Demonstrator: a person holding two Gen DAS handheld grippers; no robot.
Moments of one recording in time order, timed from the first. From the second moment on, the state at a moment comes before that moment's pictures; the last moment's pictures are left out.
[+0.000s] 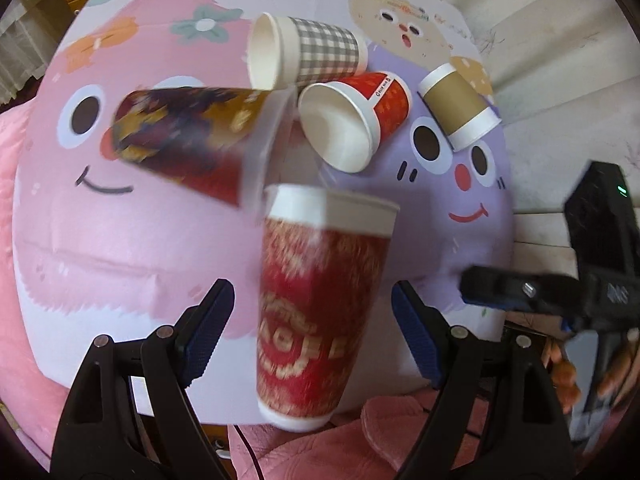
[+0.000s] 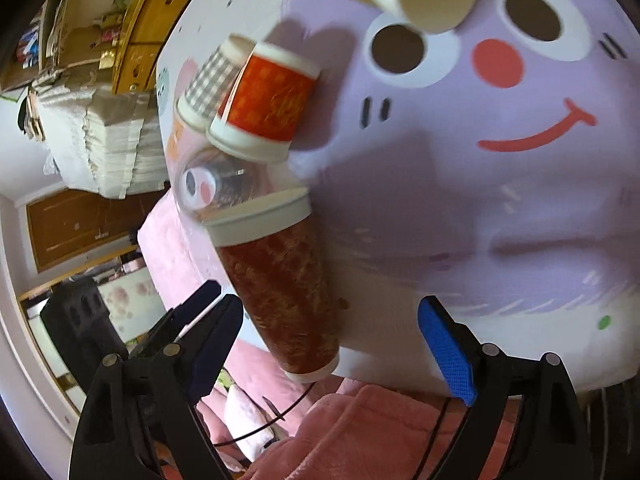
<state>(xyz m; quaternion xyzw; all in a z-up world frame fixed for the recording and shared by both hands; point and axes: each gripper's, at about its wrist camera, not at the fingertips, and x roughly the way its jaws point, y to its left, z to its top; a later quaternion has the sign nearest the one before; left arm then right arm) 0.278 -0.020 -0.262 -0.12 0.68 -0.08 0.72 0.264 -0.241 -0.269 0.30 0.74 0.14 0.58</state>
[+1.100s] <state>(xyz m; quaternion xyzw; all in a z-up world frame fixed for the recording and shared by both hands) 0.197 -0.050 -0.204 -0.01 0.44 -0.12 0.89 0.205 -0.323 -0.224 0.29 0.69 0.09 0.66</state>
